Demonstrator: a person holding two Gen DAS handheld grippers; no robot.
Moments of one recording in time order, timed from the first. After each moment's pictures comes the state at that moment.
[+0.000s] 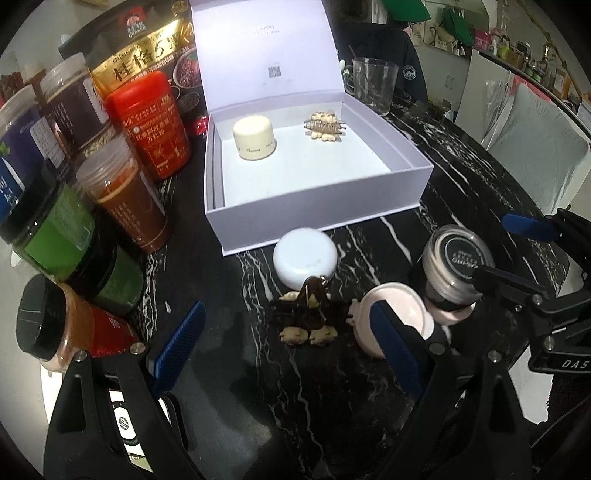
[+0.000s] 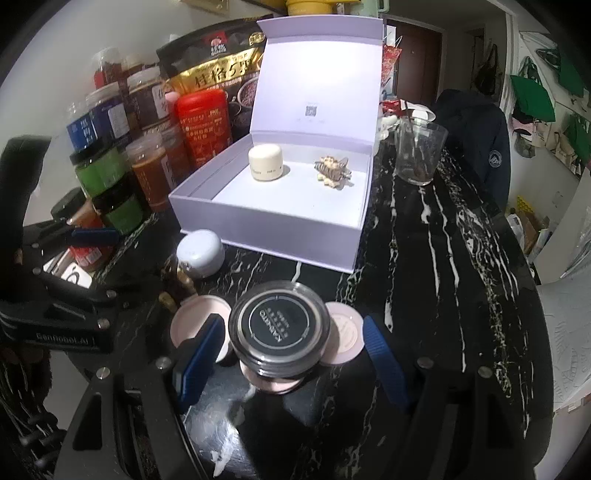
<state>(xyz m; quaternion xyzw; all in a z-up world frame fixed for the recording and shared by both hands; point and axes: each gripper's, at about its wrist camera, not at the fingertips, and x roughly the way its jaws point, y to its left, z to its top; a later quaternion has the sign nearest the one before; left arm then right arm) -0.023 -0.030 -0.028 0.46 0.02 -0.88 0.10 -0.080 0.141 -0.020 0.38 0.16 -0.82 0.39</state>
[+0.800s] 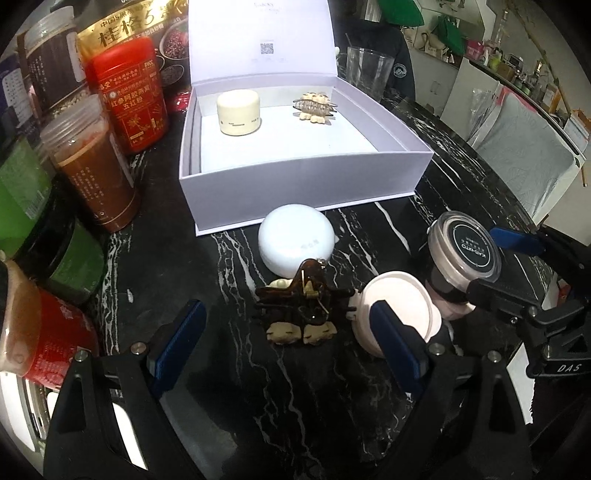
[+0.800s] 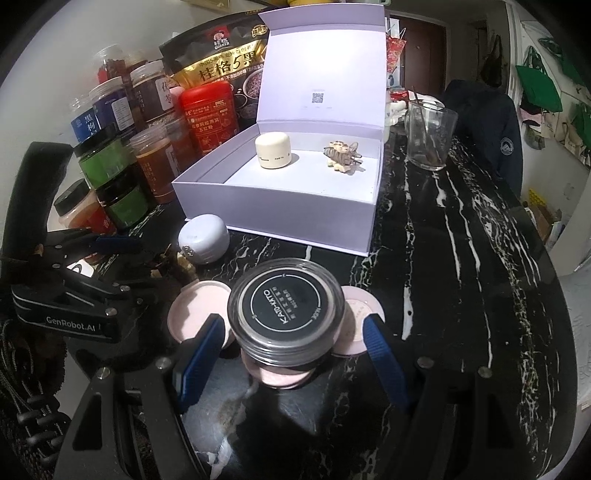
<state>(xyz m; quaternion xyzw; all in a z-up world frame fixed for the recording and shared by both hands) -0.027 -0.043 -0.058 0.47 0.07 -0.88 0.05 -0.082 0.145 -0.044 0.39 0.14 -0.81 0.41</state>
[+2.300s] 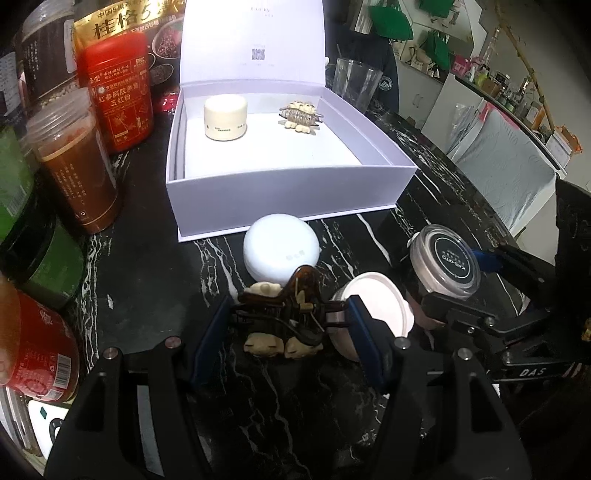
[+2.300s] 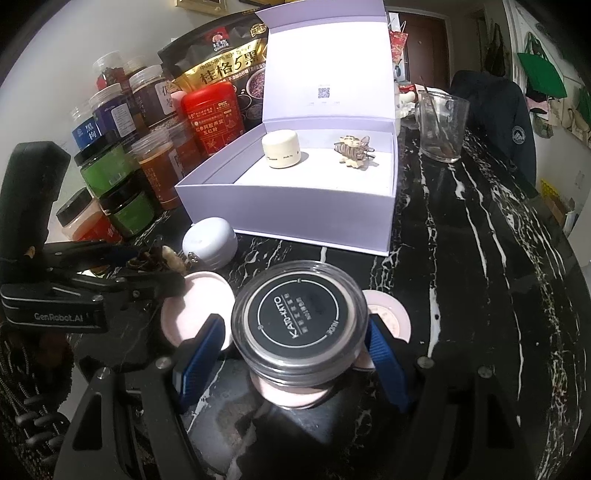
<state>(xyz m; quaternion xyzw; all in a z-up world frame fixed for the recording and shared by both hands) -0.026 -0.051 -0.055 0.45 0.11 -0.89 0.01 -0.089 0.137 -0.060 0.40 0.11 -0.80 0.43</state>
